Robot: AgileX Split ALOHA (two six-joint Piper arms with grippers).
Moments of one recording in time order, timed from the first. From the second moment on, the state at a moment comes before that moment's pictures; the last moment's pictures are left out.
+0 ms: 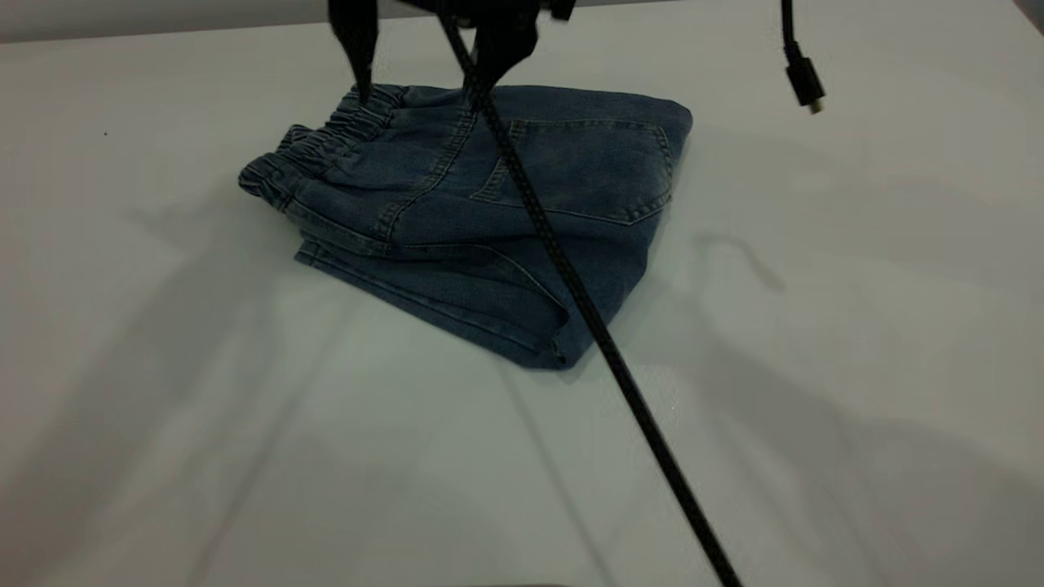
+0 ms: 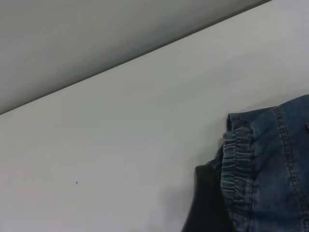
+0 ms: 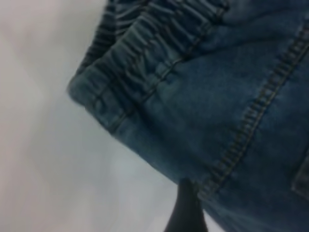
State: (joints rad) left arm -0.30 1.55 -1.48 0.09 0.68 0.07; right arm 0.68 2.39 -2.05 0.21 0.91 0.47
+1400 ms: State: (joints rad) left arm -0.30 1.55 -1.48 0.02 0.70 0.10; right arm 0.76 2.69 -2.27 0.18 1.18 0.55
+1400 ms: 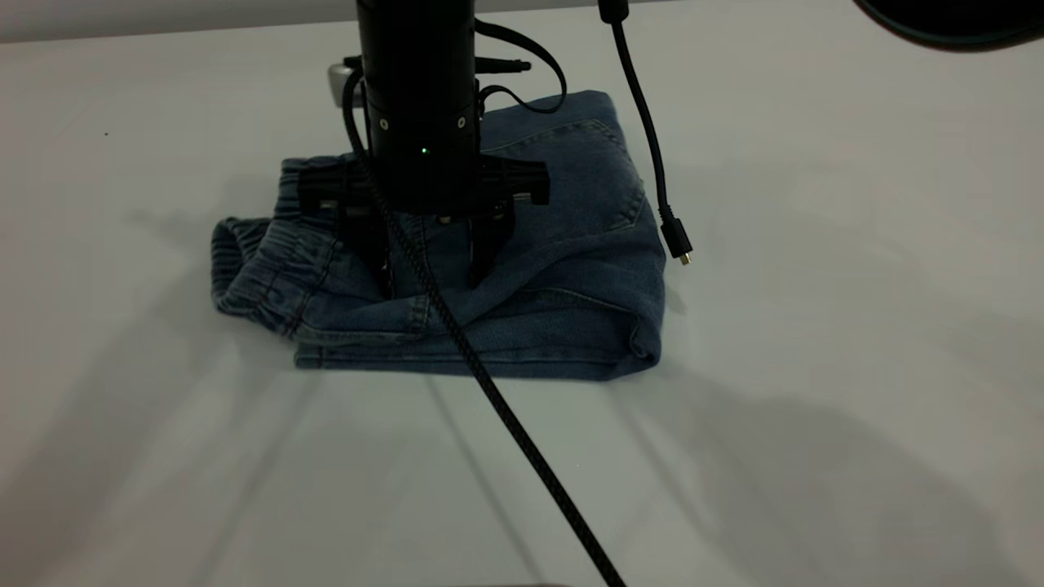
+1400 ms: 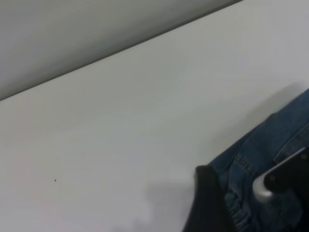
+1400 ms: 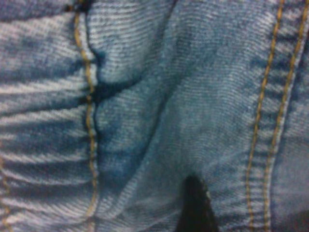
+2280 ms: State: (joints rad) left arm -0.30 1.09 -1.48 -0.03 0.93 0.17; right arm 0.78 1.88 -2.25 0.08 1.26 0.14
